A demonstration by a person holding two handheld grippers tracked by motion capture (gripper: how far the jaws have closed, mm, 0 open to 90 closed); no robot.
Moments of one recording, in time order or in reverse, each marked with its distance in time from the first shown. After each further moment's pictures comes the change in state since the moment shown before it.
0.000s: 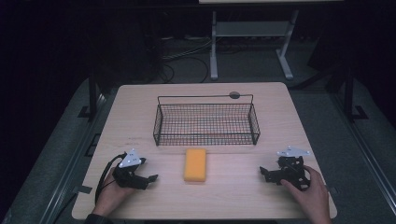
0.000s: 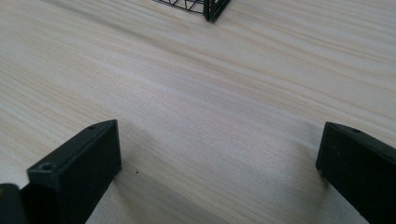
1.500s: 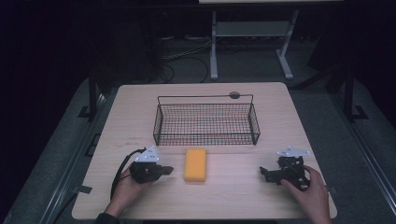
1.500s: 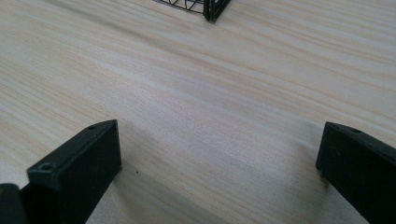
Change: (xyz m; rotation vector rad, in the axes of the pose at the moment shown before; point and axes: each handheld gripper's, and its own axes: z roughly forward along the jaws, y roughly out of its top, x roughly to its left) left arm -0.032 0.050 0.016 -0.006 -0.230 0.070; right arm 0.000 0.000 0.000 0.000 0.000 0.000
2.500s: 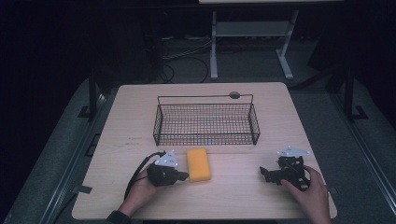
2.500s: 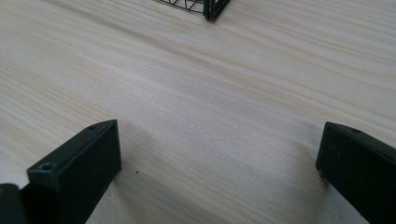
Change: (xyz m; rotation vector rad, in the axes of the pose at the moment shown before) left arm -0.025 0.022 0.038 0.055 -0.098 0.079; right arm 0.000 0.000 0.000 0.000 0.000 0.000
